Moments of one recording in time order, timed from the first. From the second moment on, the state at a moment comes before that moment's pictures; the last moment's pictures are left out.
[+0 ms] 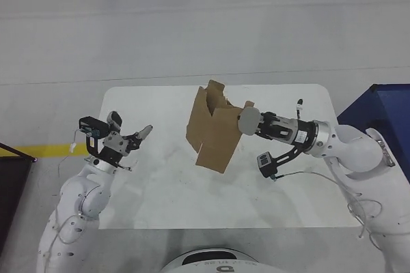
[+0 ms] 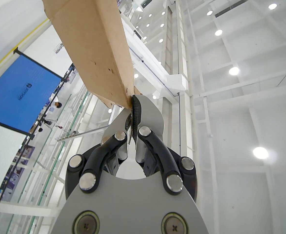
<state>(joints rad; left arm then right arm) 1.66 -1.15 -1.54 -1.81 0.99 -0.44 0.01 -1.29 -0.91 1.33 -1.95 -2.91 0.37 -0.83</state>
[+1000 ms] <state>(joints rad) 1.47 -1.07 -1.29 -1.68 -0.42 -0.86 -0.94 -1.16 -0.94 1.17 -1.86 -2.79 0.40 -0.98</state>
